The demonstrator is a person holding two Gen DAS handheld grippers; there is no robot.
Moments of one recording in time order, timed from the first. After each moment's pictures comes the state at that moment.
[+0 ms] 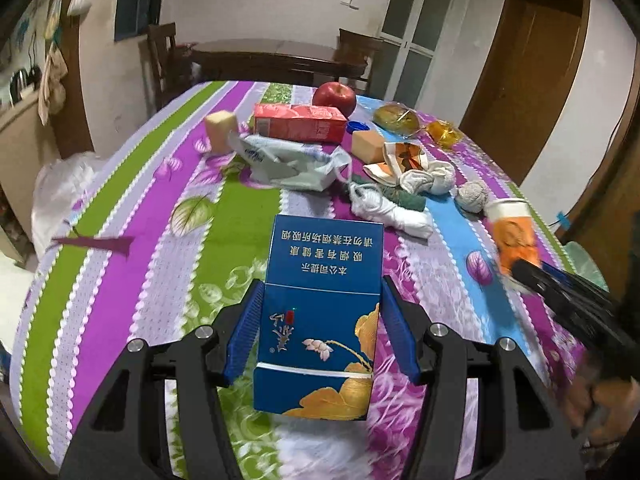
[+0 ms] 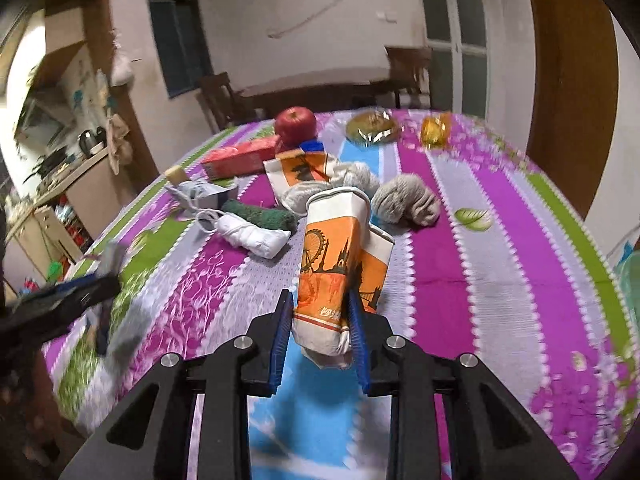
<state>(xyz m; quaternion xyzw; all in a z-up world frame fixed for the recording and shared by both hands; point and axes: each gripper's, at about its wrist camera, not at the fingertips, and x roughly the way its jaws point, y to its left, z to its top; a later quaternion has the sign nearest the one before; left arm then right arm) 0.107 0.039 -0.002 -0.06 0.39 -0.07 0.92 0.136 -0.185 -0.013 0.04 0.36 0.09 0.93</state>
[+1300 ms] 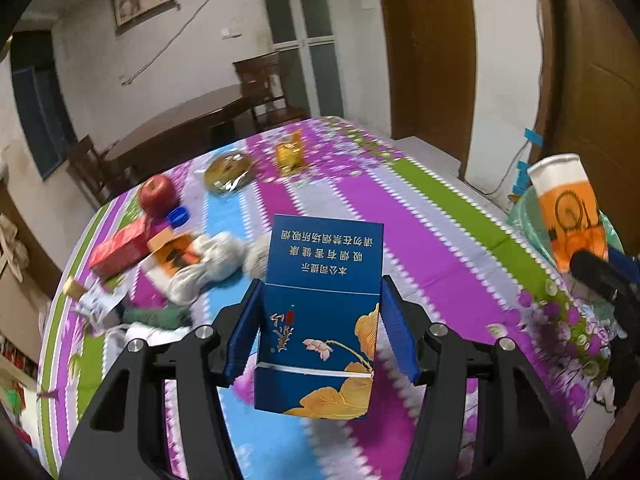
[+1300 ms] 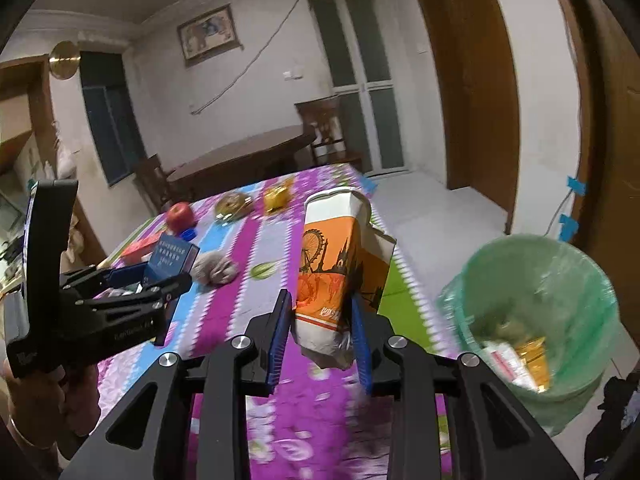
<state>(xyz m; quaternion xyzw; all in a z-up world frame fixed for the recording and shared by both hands) 0.138 -0.239 0.032 0.15 0.34 -0.15 0.92 0.041 -0.409 0.030 0.12 0.27 -0.05 0.95</state>
